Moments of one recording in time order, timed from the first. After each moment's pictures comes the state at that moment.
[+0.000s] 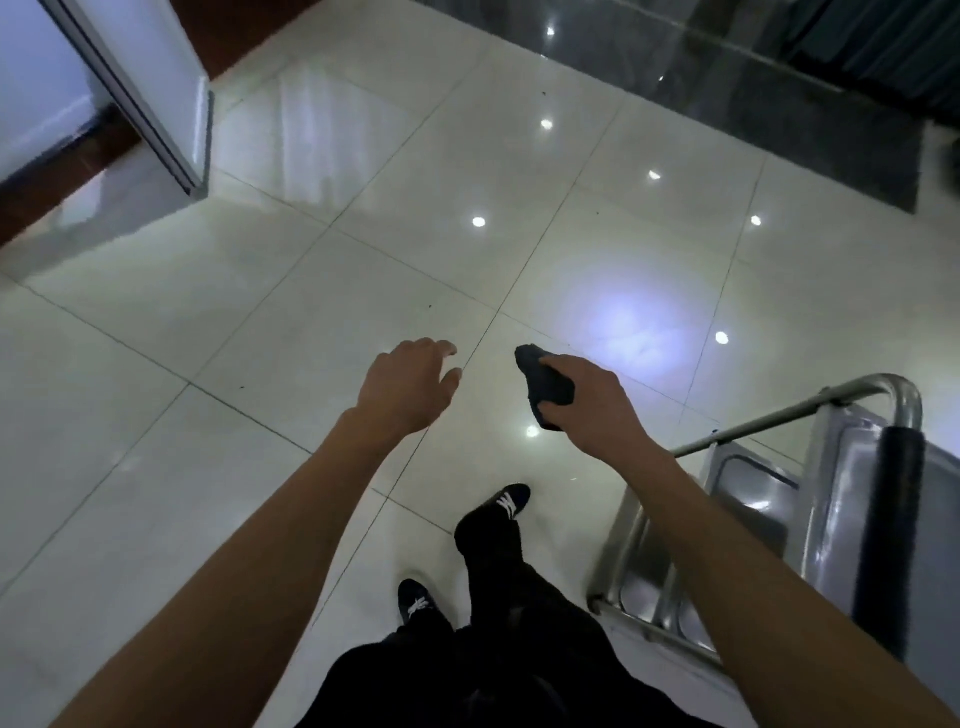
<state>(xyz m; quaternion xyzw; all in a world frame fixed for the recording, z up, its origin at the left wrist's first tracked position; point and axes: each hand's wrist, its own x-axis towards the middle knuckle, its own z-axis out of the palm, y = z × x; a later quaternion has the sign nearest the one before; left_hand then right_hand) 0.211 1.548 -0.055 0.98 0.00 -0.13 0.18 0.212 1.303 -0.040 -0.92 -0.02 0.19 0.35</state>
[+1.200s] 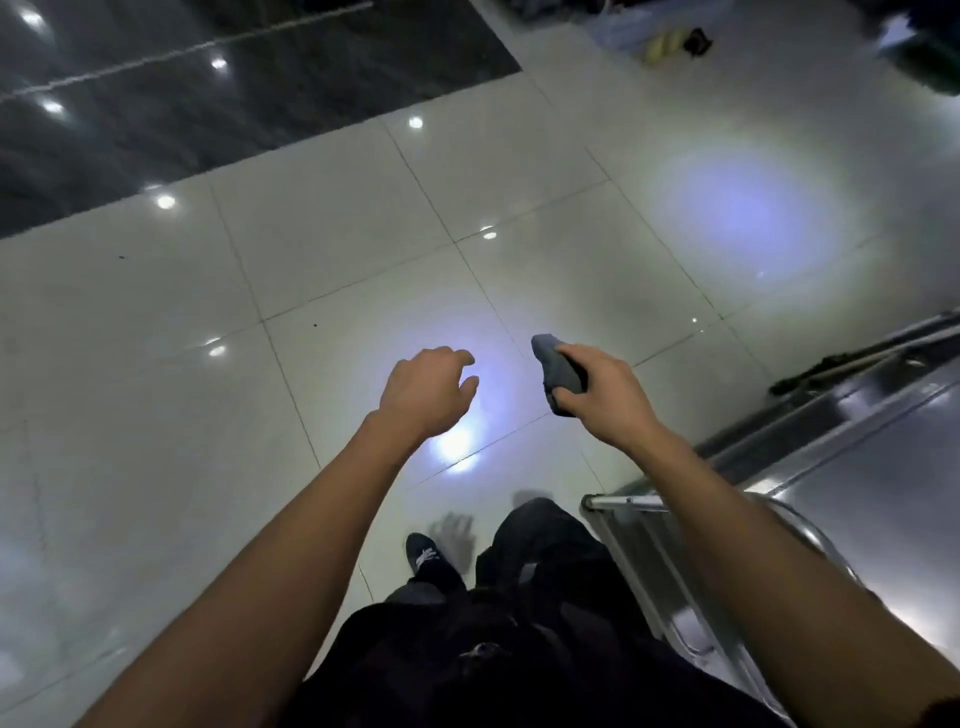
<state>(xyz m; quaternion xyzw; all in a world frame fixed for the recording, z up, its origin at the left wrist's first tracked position) 0.783 1.085 -0.064 0.85 -0.47 -0.23 0.06 0.591 0.931 -0.066 -0.85 0.38 -0.01 0.37</state>
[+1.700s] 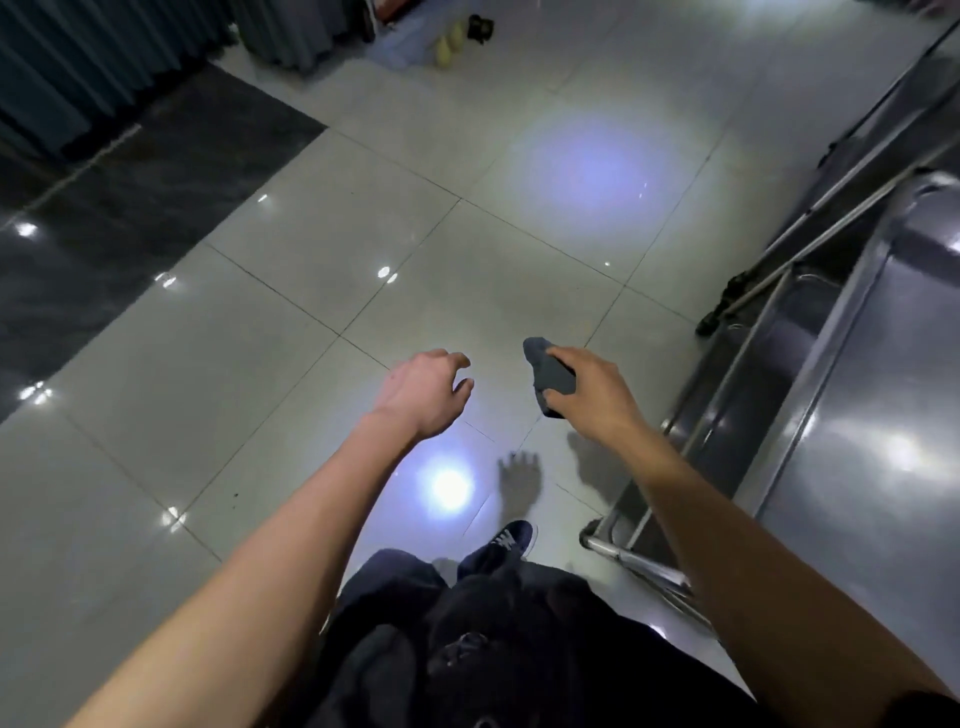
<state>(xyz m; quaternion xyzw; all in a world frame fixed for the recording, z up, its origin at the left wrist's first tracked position) 0.799 0.769 -0.058 0.72 -0.65 -0.23 -0.03 0.566 0.717 -0.089 -0.72 0.57 -0.11 0.39</state>
